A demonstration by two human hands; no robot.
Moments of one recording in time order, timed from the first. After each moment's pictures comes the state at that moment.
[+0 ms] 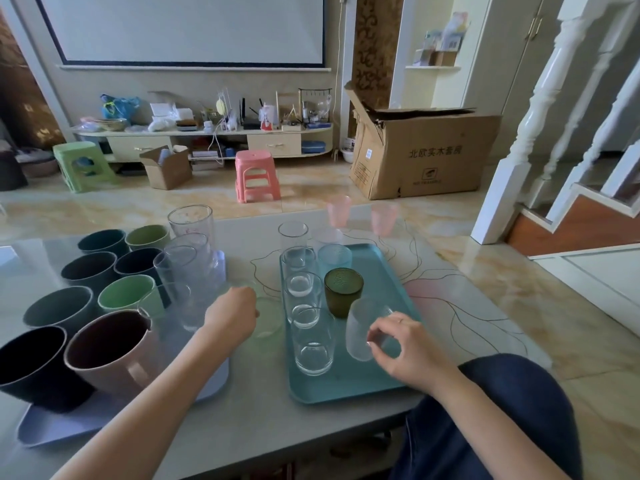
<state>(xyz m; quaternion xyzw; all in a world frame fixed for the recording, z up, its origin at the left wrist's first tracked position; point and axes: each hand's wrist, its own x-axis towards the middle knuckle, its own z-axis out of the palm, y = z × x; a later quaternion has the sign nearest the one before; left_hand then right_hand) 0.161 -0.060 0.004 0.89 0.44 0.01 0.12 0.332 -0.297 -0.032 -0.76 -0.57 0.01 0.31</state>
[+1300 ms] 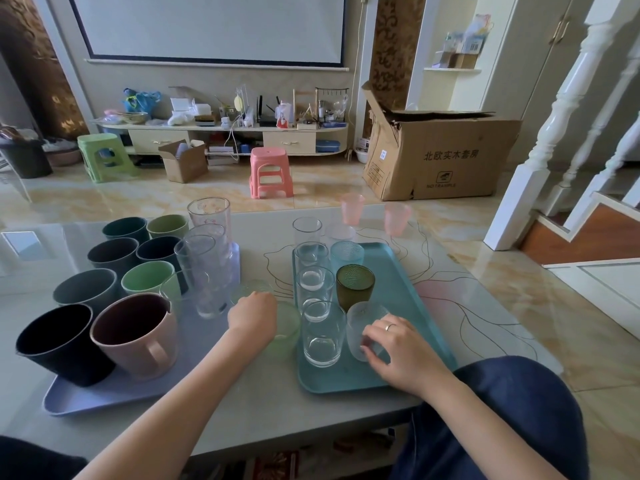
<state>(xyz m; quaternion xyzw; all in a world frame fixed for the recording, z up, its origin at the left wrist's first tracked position) 0.161 -0.086 -0.010 0.89 0.46 -0.02 0.03 0.316 -0.279 -0.043 -0.74 -0.64 -0.06 0.21</state>
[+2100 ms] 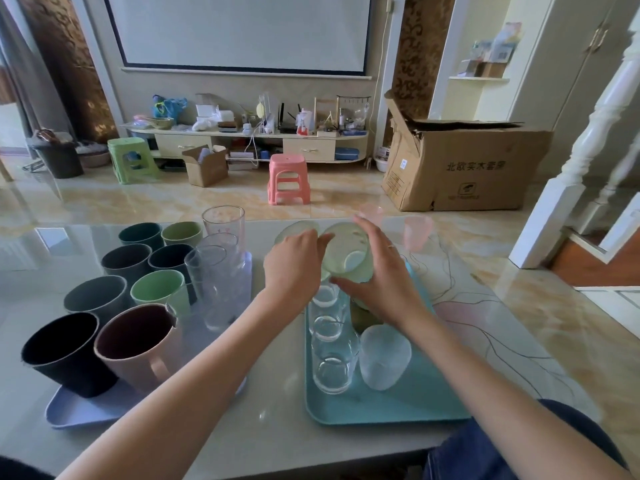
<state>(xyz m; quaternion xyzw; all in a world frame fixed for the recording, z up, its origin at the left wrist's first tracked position) 0.210 -0.090 0.080 0.88 0.39 0.27 0.08 0.318 -0.186 0.054 -0.70 -0.56 -0.02 0.44</state>
